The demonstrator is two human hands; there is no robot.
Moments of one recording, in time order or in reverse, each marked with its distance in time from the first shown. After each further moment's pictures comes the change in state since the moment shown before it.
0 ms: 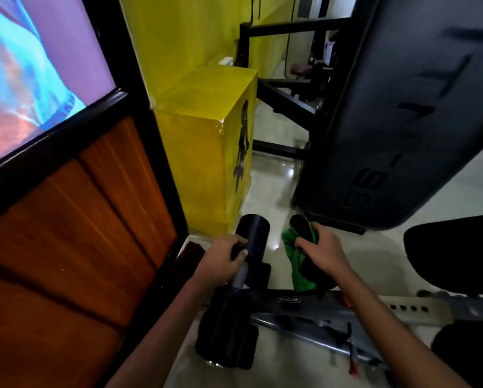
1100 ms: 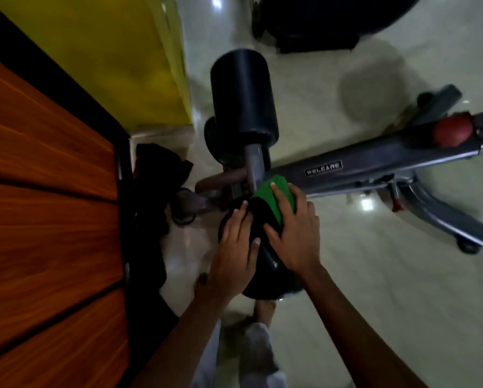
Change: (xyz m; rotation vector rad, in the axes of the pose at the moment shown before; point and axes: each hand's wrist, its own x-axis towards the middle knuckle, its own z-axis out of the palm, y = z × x) left_hand -0.061 -0.292 0.165 -0.041 -0.384 0.107; right_hand -0.010 0.147 0.360 -0.390 0.139 0.214
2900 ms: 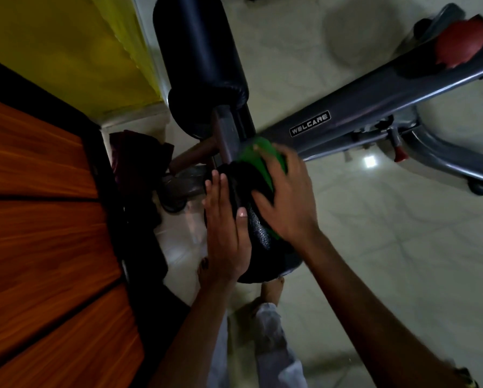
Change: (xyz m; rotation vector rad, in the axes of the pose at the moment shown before) left_hand 0.006 0.003 0.042 -0.159 0.190 -0.081; right_hand 0.001 0.028 0.009 0.145 0.076 -0.017
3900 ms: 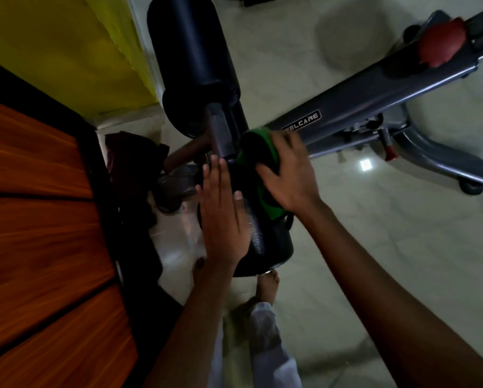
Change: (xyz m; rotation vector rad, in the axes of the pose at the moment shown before) left_hand 0.014 0.014 0.008 0.197 0.029 0.039; right_hand 0.027 0.010 -0.014 0.161 0.027 0.073
